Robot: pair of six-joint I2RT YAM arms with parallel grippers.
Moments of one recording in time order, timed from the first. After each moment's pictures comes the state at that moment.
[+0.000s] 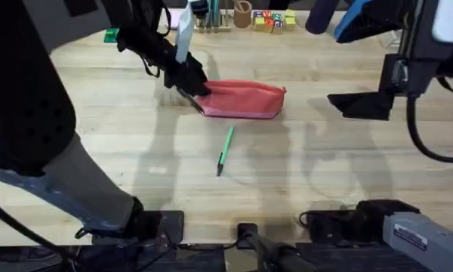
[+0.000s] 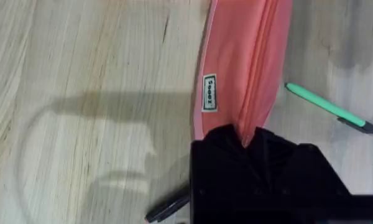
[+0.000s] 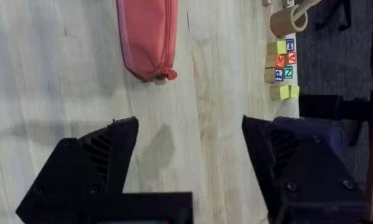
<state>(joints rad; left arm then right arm) -0.08 1.87 1.35 -0.99 0.70 1.25 -0.01 1.11 1.20 -1.07 -0.48 -1.45</state>
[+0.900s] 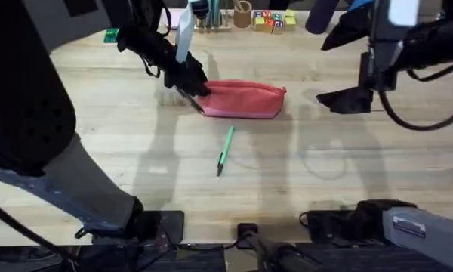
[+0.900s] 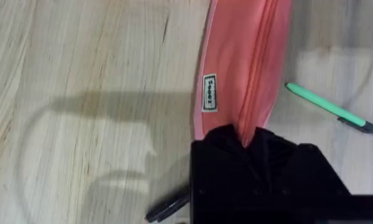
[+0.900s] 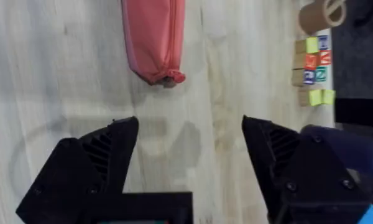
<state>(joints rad) -0.08 1.87 1.35 -0.99 0.70 1.25 -0.01 1.28 1.20 -1.02 -0.50 -1.45</state>
